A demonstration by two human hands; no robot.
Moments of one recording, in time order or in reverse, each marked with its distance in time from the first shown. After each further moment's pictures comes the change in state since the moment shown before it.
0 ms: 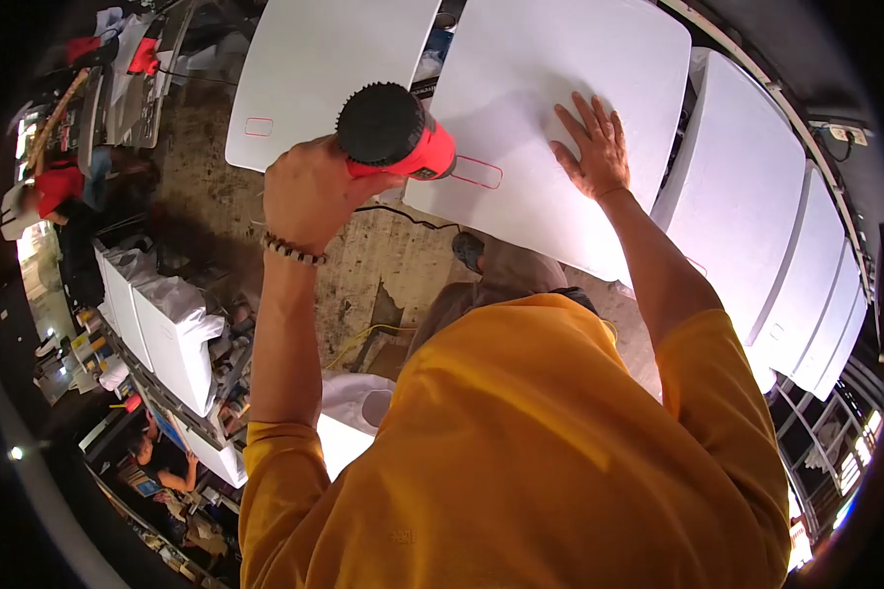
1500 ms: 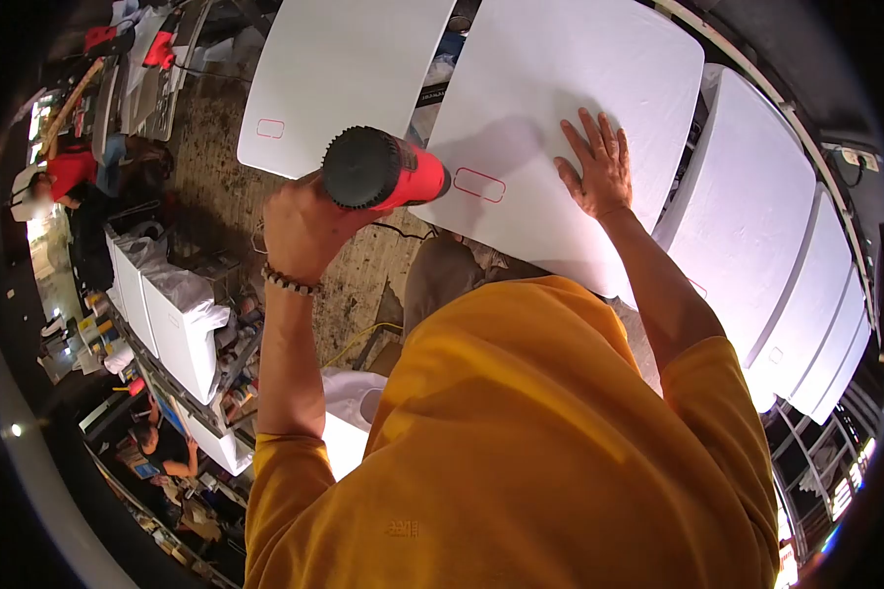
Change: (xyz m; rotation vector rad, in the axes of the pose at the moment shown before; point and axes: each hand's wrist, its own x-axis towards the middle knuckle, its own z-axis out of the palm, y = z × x) left_hand -0.020 -0.007 -0.004 -0.102 0.006 -0.068; right_hand 0.000 0.000 0.002 0.028 0.018 -0.012
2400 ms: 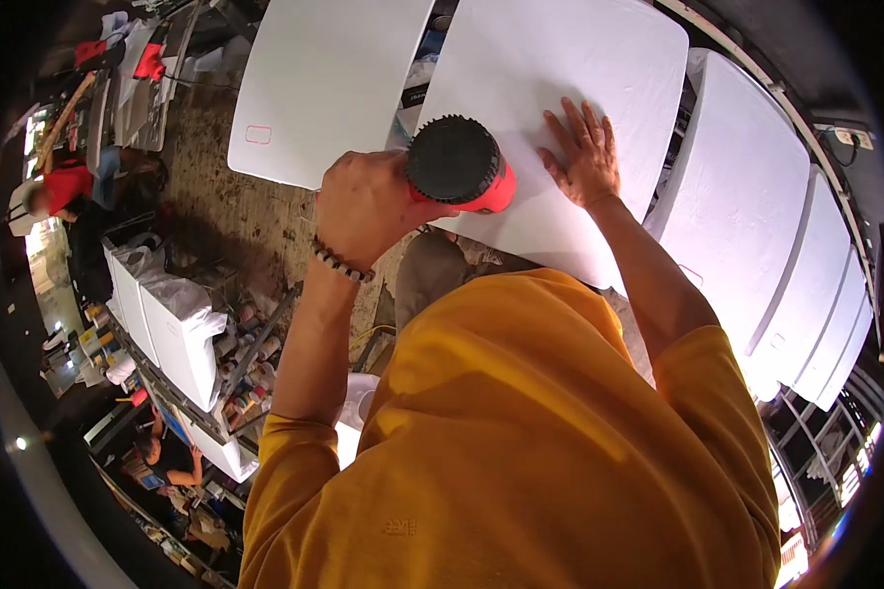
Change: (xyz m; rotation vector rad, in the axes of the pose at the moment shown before) left_hand 0.030 0.067 0.036 -0.095 -0.042 0.169; right_hand 0.001 -0.002 -0.008 -0.065 -0.071 0.018
